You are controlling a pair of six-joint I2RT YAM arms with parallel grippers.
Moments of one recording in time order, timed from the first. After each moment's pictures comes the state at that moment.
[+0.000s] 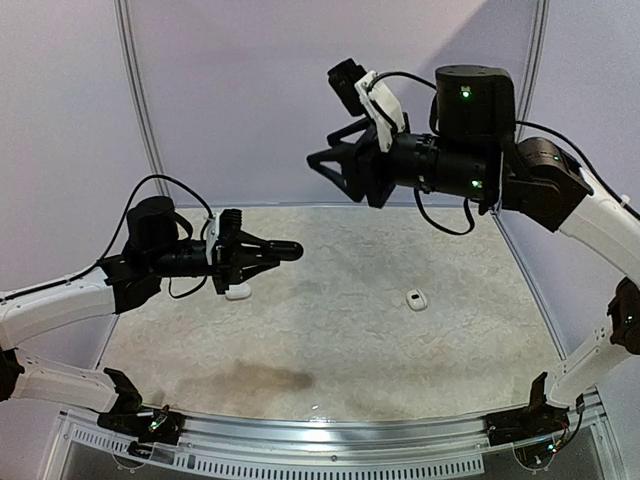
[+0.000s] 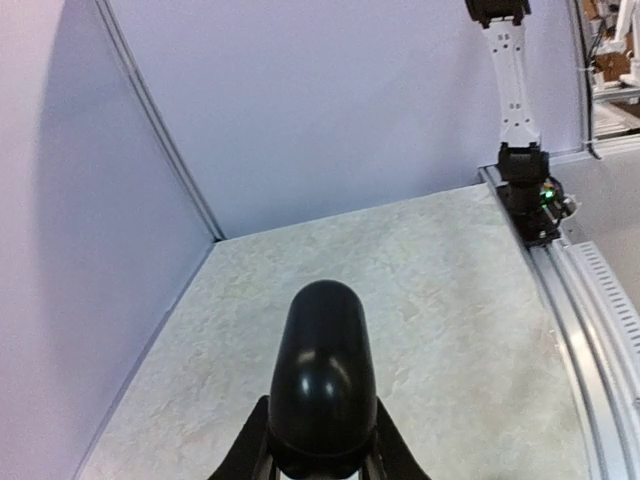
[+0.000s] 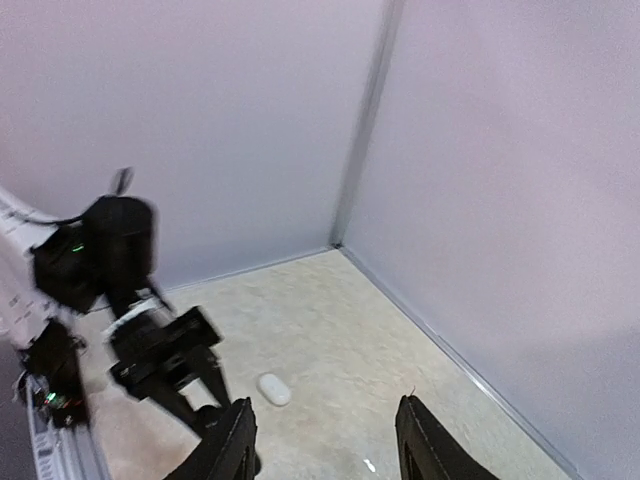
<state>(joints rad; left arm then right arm) -0.66 1.11 0.72 0.26 0.71 0.40 1.18 1.52 1.83 -0.48 0.17 -0.14</state>
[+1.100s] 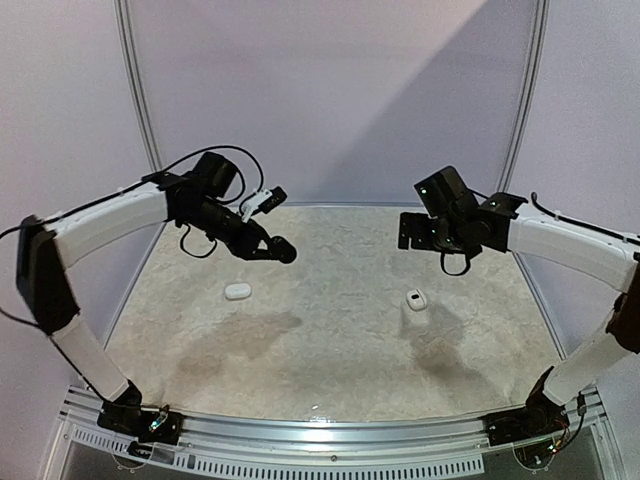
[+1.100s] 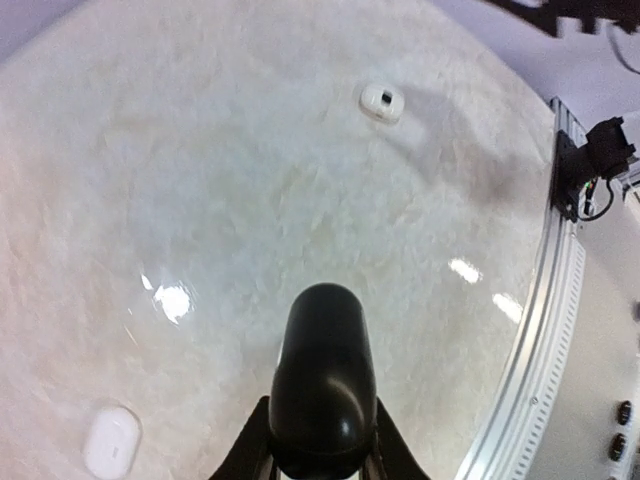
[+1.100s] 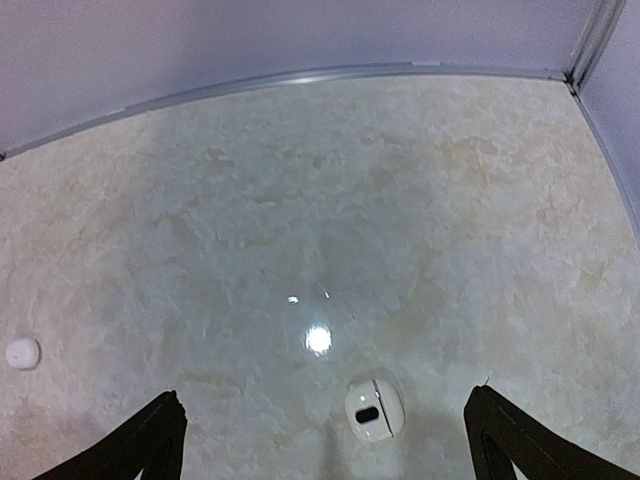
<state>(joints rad) -0.54 1.59 1.38 -0.71 0.54 0.20 0.75 1.52 1.30 -0.58 0.49 0.64</state>
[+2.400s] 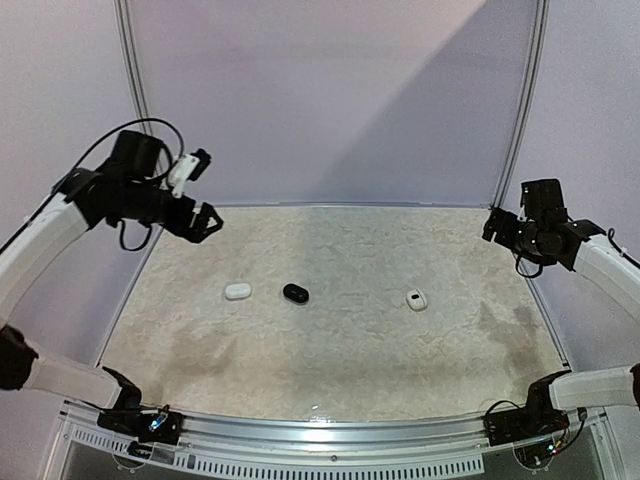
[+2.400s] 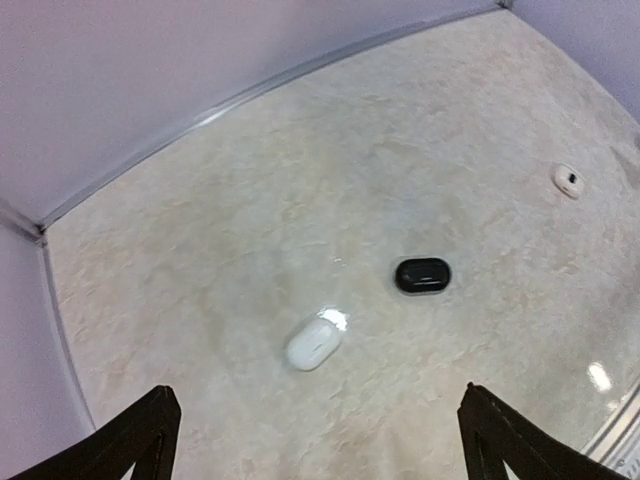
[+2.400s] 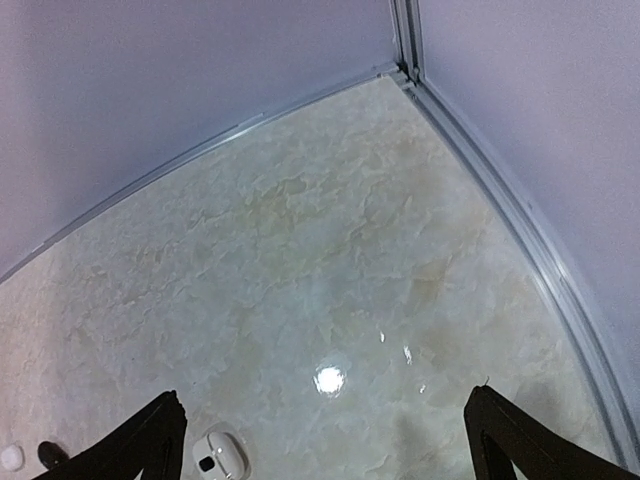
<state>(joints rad) -0.44 1.28 1.38 -0.85 0.05 0.11 0.22 1.13 0.95 -0.48 0.25 0.57</state>
